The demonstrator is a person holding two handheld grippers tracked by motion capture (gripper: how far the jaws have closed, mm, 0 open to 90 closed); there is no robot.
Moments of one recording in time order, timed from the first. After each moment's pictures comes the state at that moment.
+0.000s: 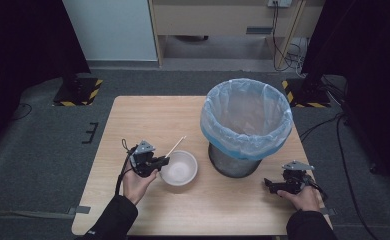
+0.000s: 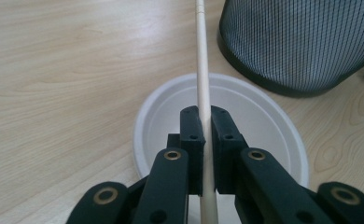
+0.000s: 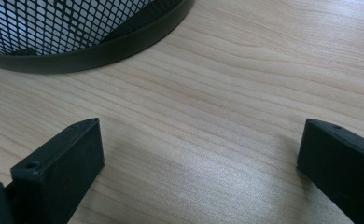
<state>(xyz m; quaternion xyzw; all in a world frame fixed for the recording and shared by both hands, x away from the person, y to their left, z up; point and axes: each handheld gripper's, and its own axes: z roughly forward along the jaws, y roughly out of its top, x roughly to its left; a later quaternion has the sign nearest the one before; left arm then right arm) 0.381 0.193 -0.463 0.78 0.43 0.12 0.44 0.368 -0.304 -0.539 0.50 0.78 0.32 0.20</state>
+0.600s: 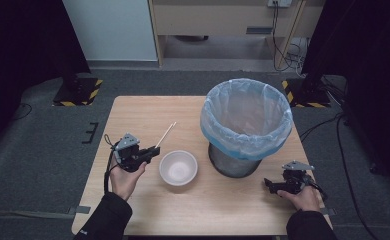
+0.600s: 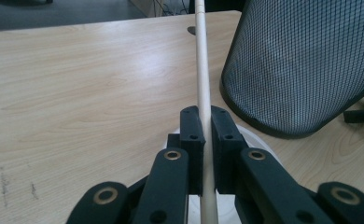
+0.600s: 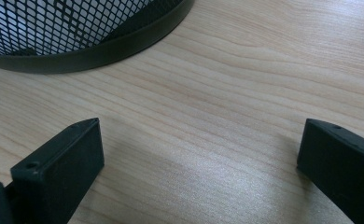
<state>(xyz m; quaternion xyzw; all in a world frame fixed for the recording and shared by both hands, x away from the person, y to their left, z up) 0.375 0.219 -0.430 0.74 0.43 0.15 0.49 0.368 -0.304 -0.539 0.50 0.78 0.32 0.20</state>
